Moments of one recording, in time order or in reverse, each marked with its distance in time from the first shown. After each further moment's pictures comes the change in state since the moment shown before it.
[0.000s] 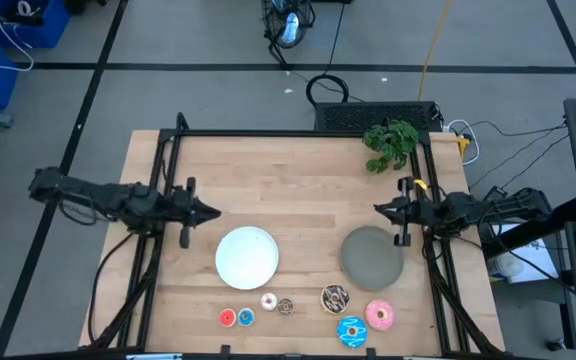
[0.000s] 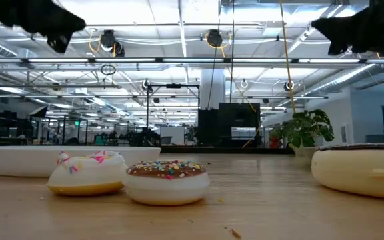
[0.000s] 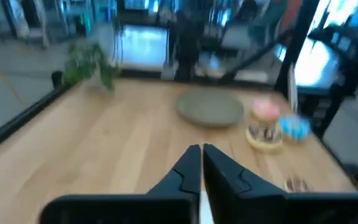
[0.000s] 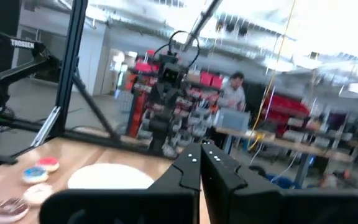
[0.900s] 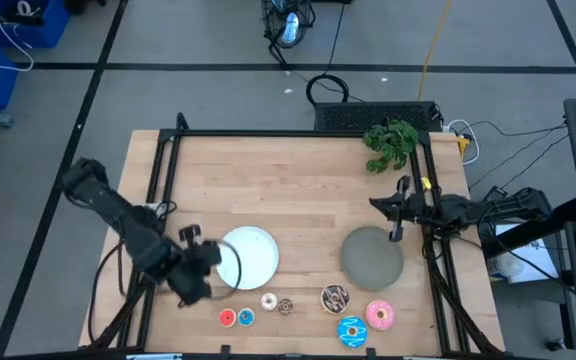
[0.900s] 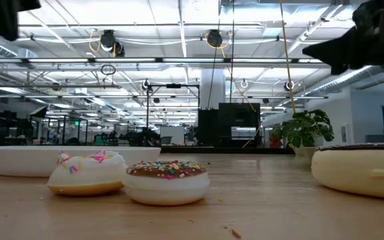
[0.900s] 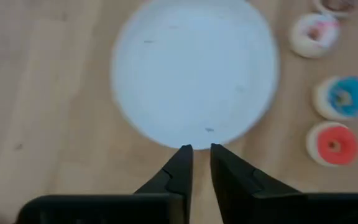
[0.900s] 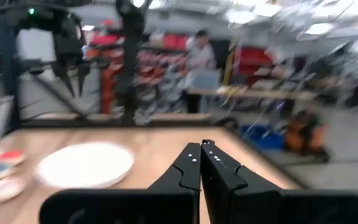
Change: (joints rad) left arm -0.465 0.928 0.743 -0.964 -0.095 -0.771; right arm 0.000 0.001 0.004 -0.191 0.172 0.230
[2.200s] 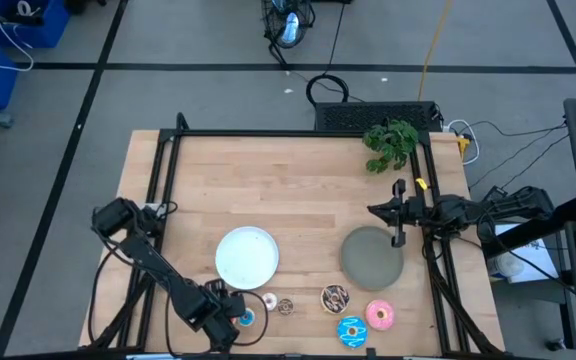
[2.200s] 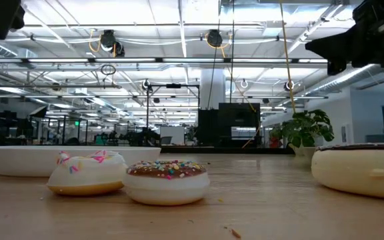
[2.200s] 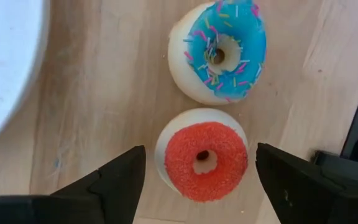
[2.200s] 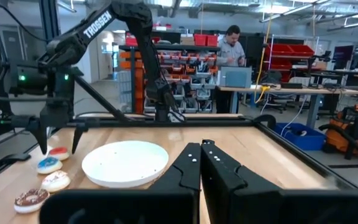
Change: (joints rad) left arm -0.067 0.463 0.015 0.499 0.303 -0.088; right arm 0.001 0.042 0.000 0.060 -0.100 0.033
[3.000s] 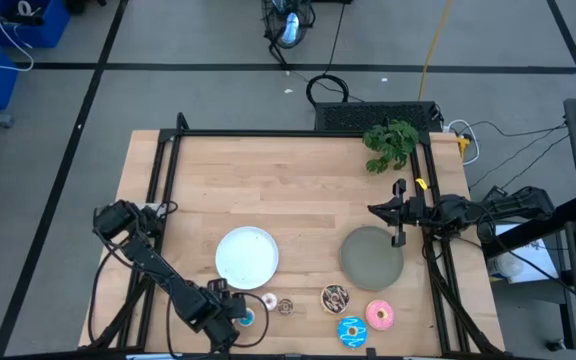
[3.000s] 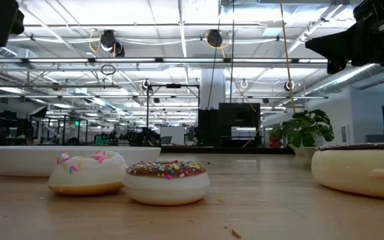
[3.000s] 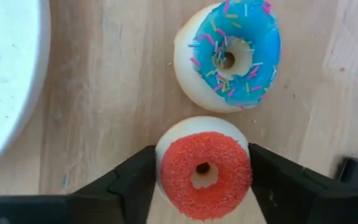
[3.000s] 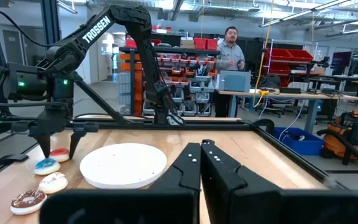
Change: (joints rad) left arm -0.007 0.036 -0.011 0.032 -0.030 0.049; right arm 0.000 0.002 0.000 0.009 0.000 -0.023
